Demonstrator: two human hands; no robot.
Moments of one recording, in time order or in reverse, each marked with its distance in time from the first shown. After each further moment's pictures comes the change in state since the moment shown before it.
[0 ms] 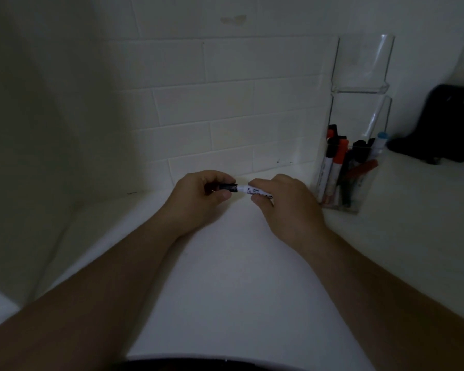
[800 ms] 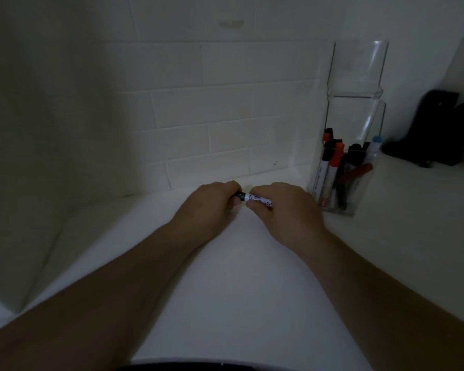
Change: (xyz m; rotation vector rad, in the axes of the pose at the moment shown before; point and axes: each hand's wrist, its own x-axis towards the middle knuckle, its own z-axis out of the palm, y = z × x) left_hand -0.001 0.012 0.024 0.500 -0.091 0.207; right_hand -0.002 0.005 -0.002 -0.061 -0.070 -0.016
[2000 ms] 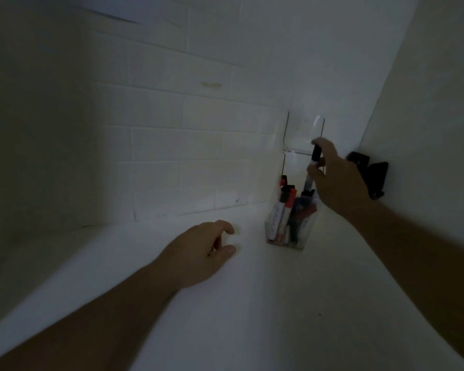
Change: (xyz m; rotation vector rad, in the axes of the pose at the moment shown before) left_hand -0.011 0.021 0.011 -0.298 -0.007 0.155; right_hand 0.044 0.070 -0.168 -0.227 0.335 0.124
